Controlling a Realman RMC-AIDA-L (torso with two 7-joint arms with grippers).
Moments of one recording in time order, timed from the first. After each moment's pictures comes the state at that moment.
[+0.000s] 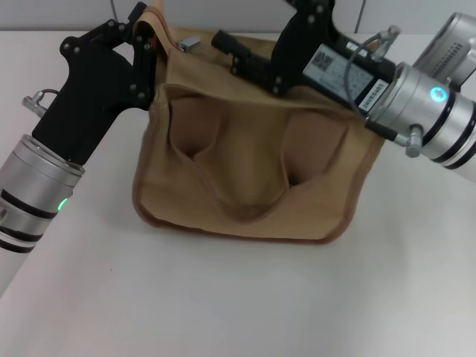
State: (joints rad) left arm -0.53 -2.08 0.01 -0.13 1.79 1.73 -0.14; right arm 0.85 2.09 -0.04 0.04 -2.05 -1.54 2.46
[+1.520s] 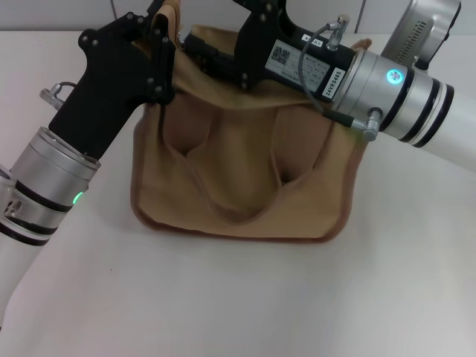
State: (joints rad) left arm -0.56 -2.08 0.01 -0.17 1.79 1.71 -0.14; right arm 0.94 2.09 -0.07 0.05 -2.05 -1.41 2.41
